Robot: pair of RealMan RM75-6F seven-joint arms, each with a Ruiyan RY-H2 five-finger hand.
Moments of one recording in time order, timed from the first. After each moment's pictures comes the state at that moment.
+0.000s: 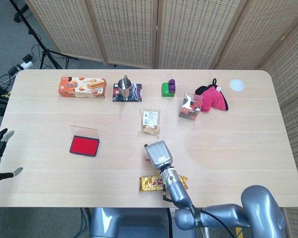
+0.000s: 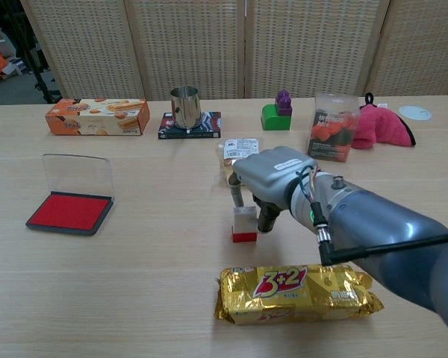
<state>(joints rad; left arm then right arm) -0.13 -1.04 -0.07 -1.67 1.38 1.37 -0.04 0.95 -1.88 0.19 -1.54 -0.65 1.20 -0.99</state>
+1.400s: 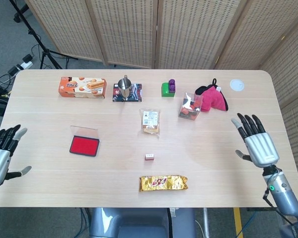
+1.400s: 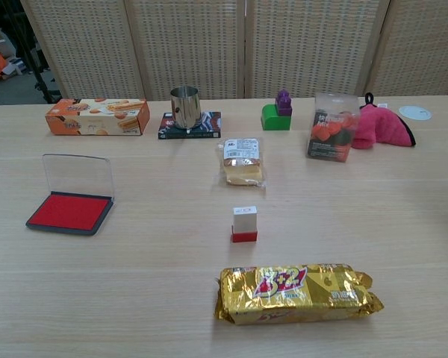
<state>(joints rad) -0.17 -0.97 -0.05 -1.79 1.54 1.39 0.03 0.44 -1.24 -0.09 -1.33 -1.44 1.51 0.05</state>
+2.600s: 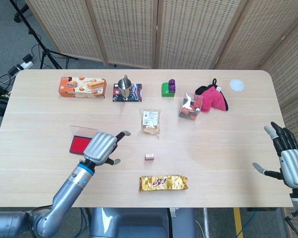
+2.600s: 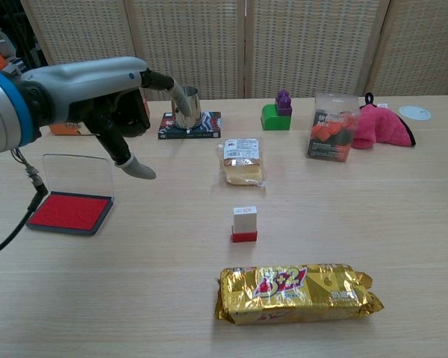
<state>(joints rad) -0.72 -1.48 -0.27 -1.99 0.88 1.11 0.73 0.22 -1.04 0.01 -1.58 -1.51 1.57 0.29</state>
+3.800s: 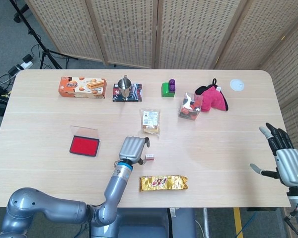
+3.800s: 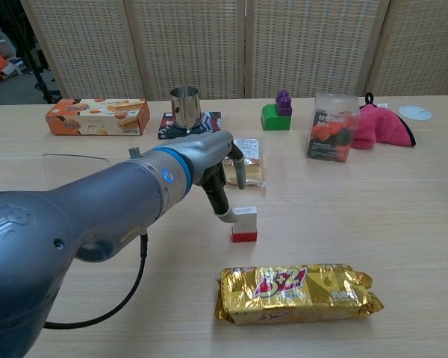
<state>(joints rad) -1.03 -1.96 -0.36 -1.55 0.49 1.24 0.85 0.21 -1.04 0.06 -1.59 -1.53 1.47 0.29</state>
